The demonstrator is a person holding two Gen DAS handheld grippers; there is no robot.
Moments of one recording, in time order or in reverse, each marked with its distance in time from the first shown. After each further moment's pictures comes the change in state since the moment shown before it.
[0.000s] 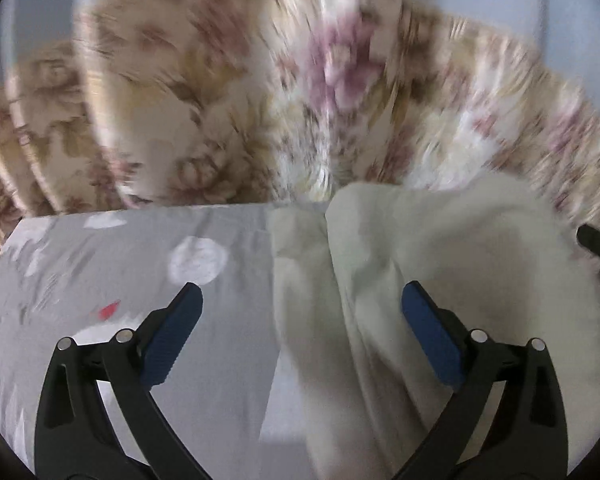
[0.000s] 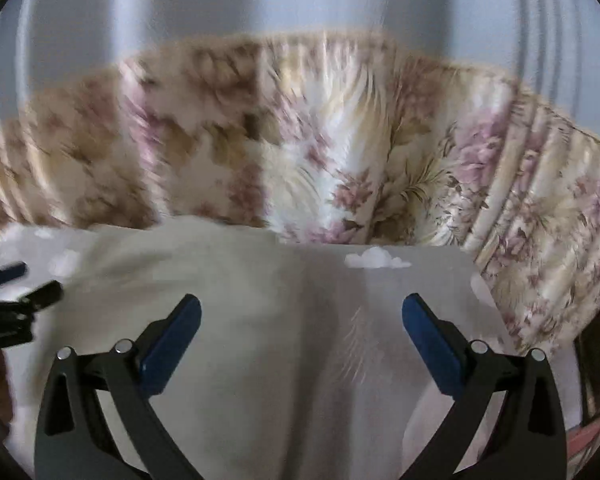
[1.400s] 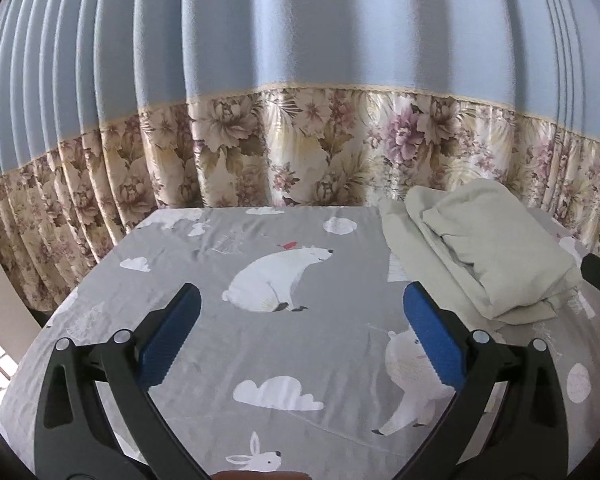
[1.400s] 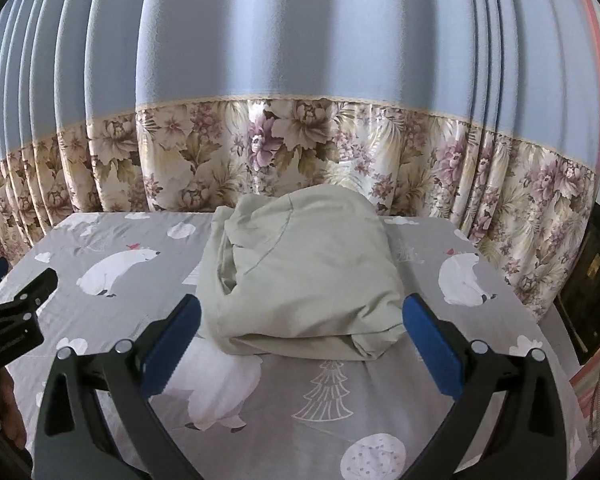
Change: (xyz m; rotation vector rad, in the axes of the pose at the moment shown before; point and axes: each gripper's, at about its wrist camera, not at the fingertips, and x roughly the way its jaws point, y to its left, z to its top) left arm -0.206 0.063 -0.127 -0.011 -0.228 0.200; right arm -0.184 0.130 -0.111 -0.027 -0.130 -0.066
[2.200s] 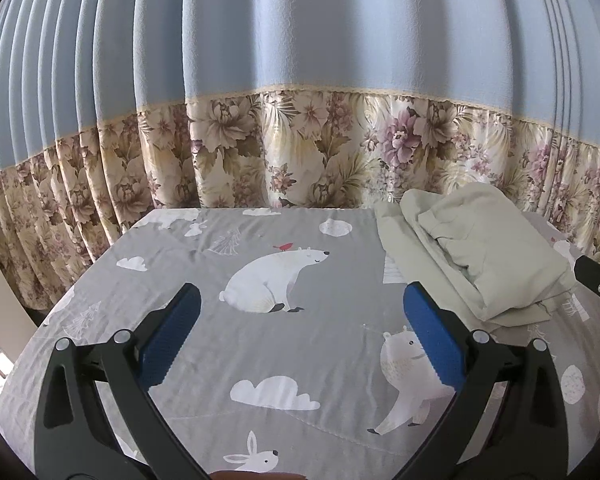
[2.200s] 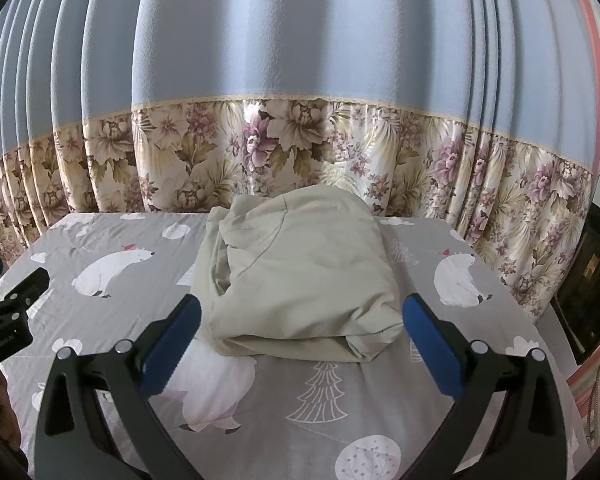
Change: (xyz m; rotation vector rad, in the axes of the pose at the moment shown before) left arm -0.003 0.003 0.000 -0.010 -0.016 -0.010; right arm 0.000 -0.003 0.000 0.006 -0.003 -0.006
